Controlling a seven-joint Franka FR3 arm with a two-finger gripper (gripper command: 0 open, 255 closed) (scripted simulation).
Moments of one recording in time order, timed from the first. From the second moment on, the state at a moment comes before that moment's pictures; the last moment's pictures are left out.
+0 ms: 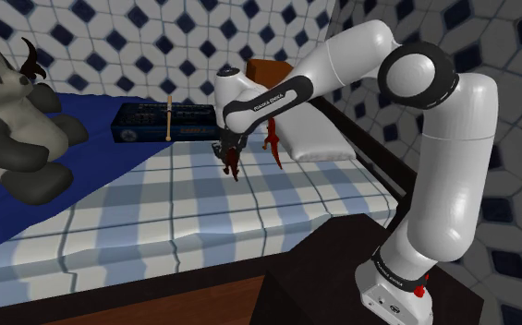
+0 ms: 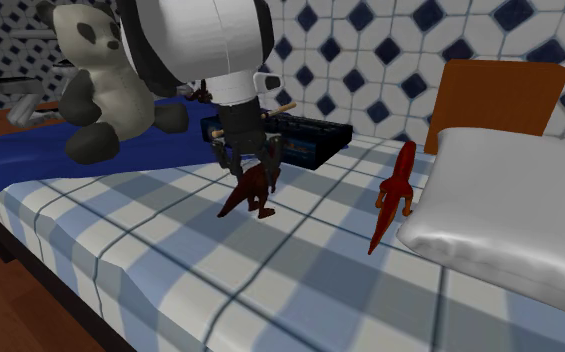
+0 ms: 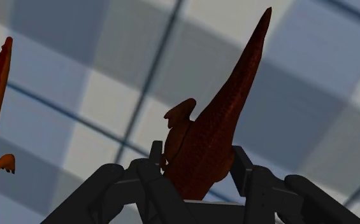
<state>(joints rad) 0.07 0.41 0.20 -1.86 -0.31 2.25 0.53</state>
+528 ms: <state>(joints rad) 0.07 0.35 0.22 -1.83 -0.28 2.16 0.50</state>
